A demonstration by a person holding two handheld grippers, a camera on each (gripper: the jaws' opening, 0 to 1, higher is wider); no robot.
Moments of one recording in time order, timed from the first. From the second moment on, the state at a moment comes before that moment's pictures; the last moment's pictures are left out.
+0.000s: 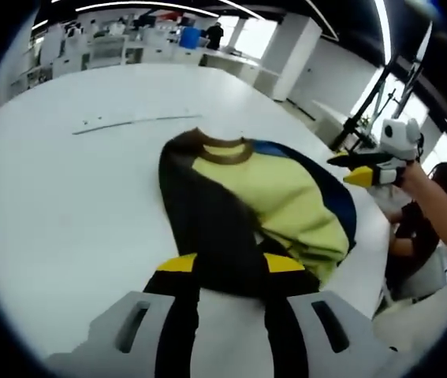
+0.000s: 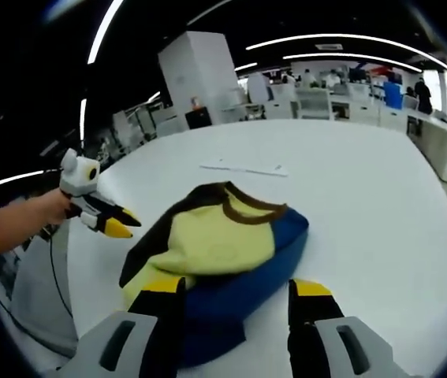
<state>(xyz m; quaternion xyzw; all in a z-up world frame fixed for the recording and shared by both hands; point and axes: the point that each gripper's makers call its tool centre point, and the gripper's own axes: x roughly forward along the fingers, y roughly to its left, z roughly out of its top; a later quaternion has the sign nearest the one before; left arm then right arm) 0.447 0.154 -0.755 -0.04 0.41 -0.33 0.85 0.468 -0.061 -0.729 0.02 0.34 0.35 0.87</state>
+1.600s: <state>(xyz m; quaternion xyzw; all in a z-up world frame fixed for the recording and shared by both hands) 0.433 0.157 -0.777 -0.04 0.44 -0.34 0.83 0.443 -0.074 -0.747 0.01 0.36 0.37 0.86</state>
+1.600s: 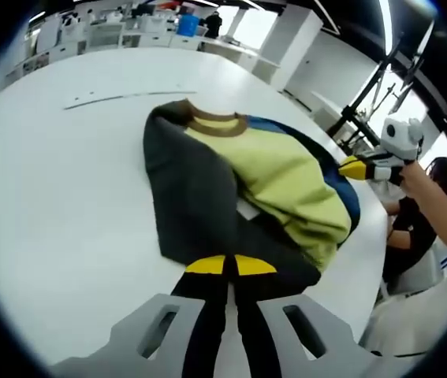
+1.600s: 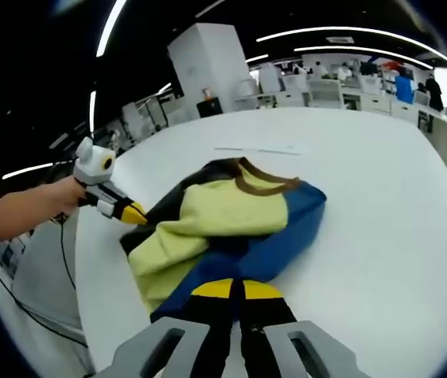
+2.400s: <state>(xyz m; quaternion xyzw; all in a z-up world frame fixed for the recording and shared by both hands) 0.443 0.216 -0.763 -0.05 0.43 -0.28 0.85 0.477 -0.140 -0.748 -0.03 0.38 0.30 0.87</state>
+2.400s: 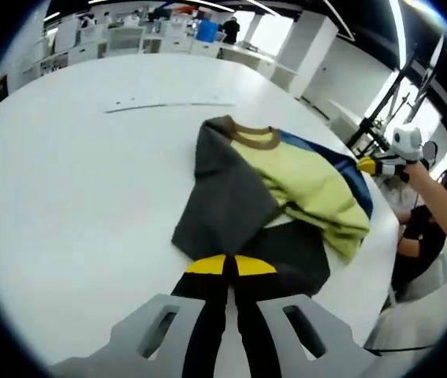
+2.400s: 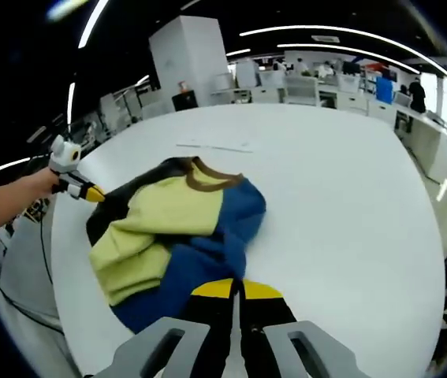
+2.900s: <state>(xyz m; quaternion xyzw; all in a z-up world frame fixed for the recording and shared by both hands) 0.454 0.248 -0.763 -0.04 0.44 -0.26 0.86 0.498 -0.170 -0.751 -0.06 0.40 0.27 0.87</state>
